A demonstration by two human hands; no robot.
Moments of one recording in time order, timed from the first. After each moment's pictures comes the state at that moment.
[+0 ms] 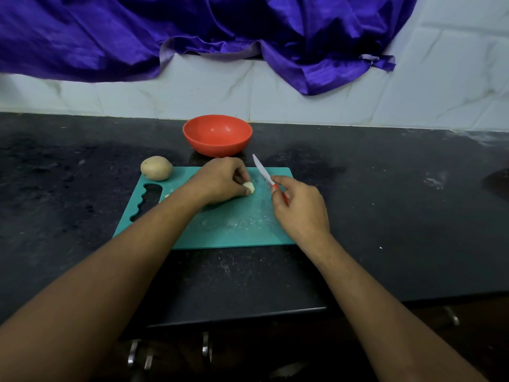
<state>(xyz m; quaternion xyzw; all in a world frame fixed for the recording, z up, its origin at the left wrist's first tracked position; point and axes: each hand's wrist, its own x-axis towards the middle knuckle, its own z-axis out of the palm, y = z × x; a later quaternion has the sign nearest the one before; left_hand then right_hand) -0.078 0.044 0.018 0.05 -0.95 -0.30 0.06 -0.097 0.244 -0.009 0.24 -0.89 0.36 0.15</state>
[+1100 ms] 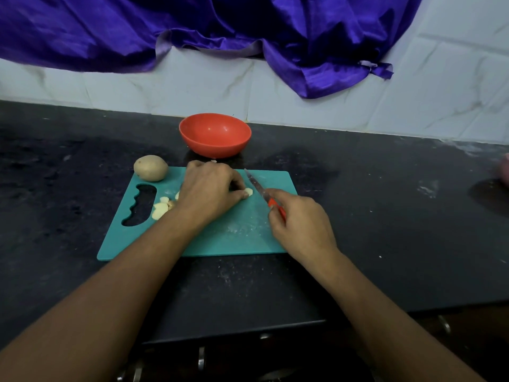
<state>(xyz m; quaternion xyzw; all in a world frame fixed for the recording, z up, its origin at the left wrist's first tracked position) -0.062 0.046 0.003 0.07 -0.97 -0.13 0.21 -0.074 0.247 0.006 0.29 -0.92 0.22 0.12</state>
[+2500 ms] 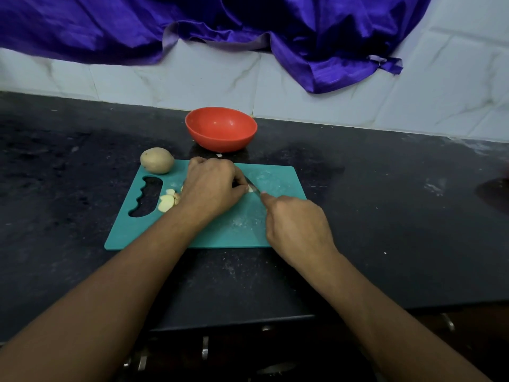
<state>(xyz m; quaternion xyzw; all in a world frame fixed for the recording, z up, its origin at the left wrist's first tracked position) -0.054 0.048 0.003 0.09 -0.97 -0.13 0.20 -0.057 0.234 0.009 0.35 -0.93 0.04 0.12</state>
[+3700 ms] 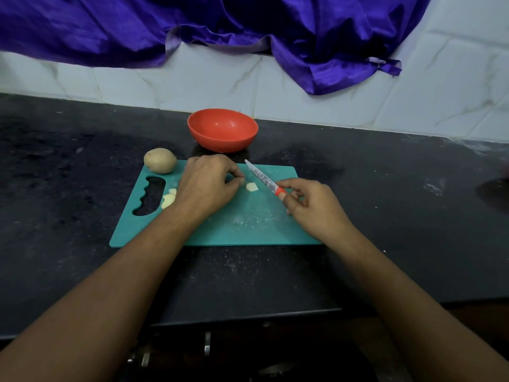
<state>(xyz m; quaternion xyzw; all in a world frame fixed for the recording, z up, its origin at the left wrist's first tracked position) -0.044 0.040 0.006 0.07 -0.94 -0.20 0.25 -0.108 0.262 0.004 0.30 -0.89 0.34 0.02</state>
